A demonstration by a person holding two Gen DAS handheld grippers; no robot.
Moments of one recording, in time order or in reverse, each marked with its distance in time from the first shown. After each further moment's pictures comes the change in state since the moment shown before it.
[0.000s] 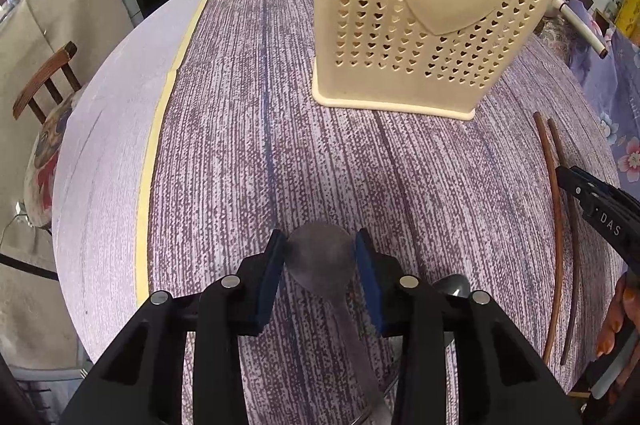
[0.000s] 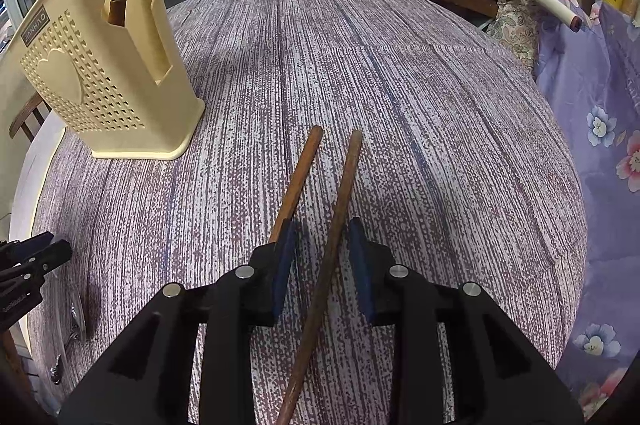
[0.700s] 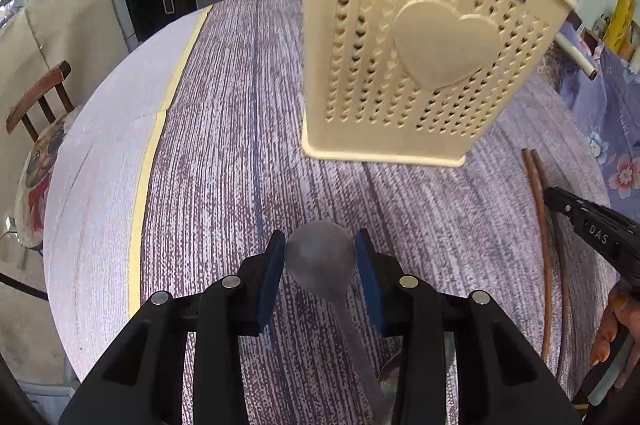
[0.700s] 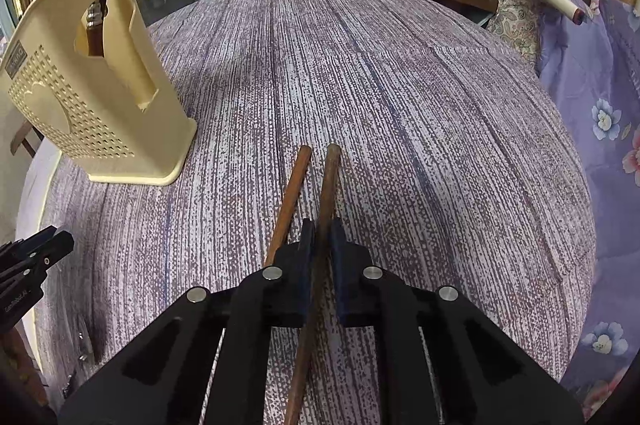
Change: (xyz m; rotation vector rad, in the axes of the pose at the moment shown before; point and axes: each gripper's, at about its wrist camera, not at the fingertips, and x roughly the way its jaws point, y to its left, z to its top) left arm -0.005 0.002 0.014 -0.004 -0.123 -0.049; right arm 0.012 -0.009 0.018 0.051 0.002 0.033
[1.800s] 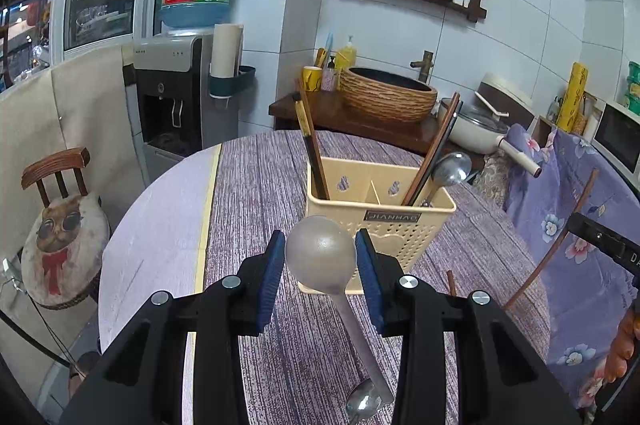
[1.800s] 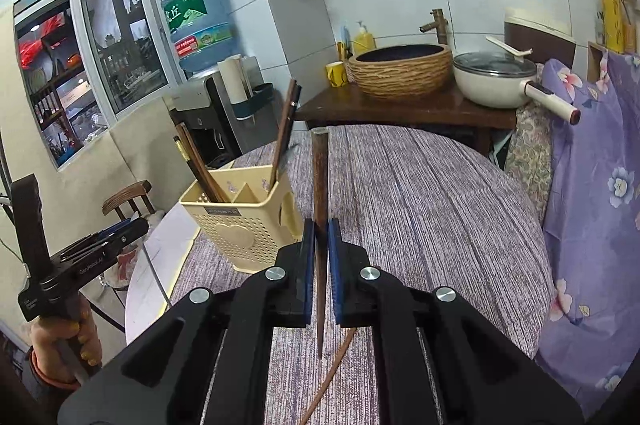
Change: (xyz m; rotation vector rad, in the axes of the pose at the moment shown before) left arm -0.124 0.015 0.037 -0.026 -0.411 -0.091; right arm -0.197 0.006 0.013 -0.037 -0.400 0.256
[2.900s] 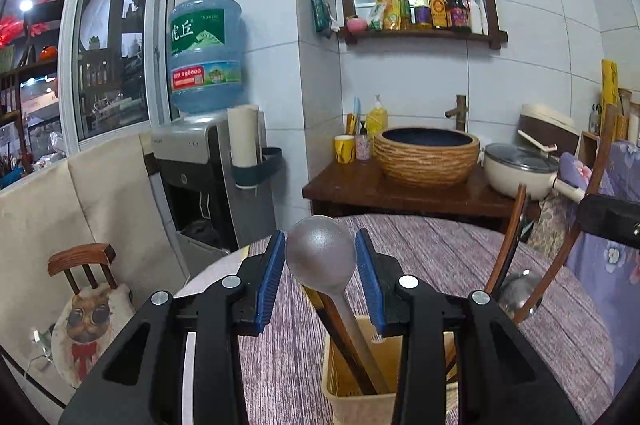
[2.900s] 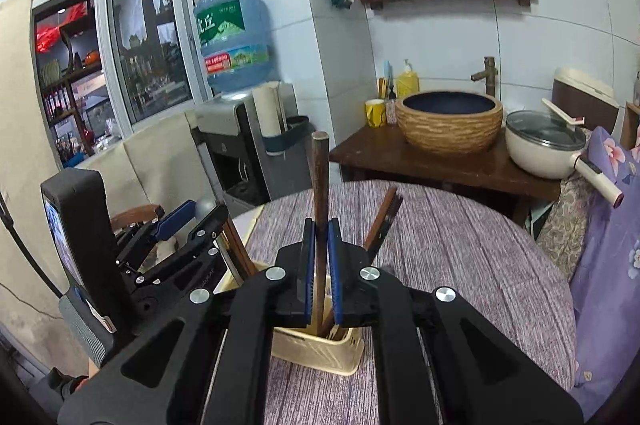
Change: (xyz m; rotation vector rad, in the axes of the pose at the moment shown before) left arm 0.065 -0.023 0.070 0.130 -0.226 0.190; right arm 0.070 0.085 0.084 -0.113 -0.062 0.048
